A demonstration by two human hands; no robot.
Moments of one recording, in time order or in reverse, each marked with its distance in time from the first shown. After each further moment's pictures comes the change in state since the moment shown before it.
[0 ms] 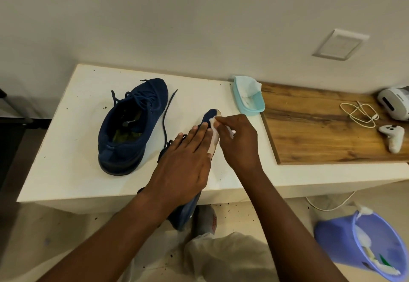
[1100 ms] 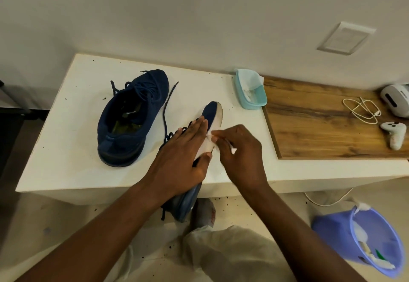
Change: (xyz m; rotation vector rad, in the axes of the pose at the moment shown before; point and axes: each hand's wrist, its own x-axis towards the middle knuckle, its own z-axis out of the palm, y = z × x) left_hand -0.003 -0.007 -0.001 -0.254 -0.024 -0.049; right_hand -0.041 0.008 -0.011 -0.081 -0.030 -0.233
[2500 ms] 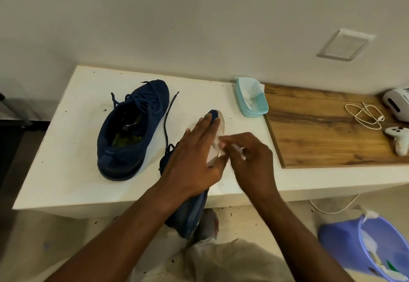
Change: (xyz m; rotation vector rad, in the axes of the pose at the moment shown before) left_hand 0.029 0.016 0.001 -0.139 0.007 -0.050; right_hand 0.008 -0.004 -0.011 0.263 0.063 0.103
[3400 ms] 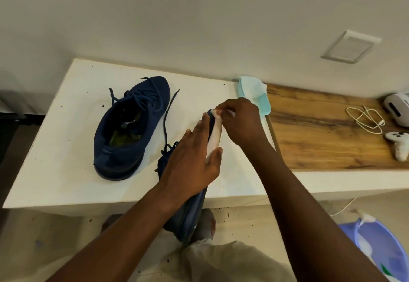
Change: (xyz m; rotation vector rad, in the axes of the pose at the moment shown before) left_hand -0.001 0.007 -0.003 -0.039 -0.010 -0.213; right_hand 0.097 -0.001 0.030 -0.418 -0.214 0.114
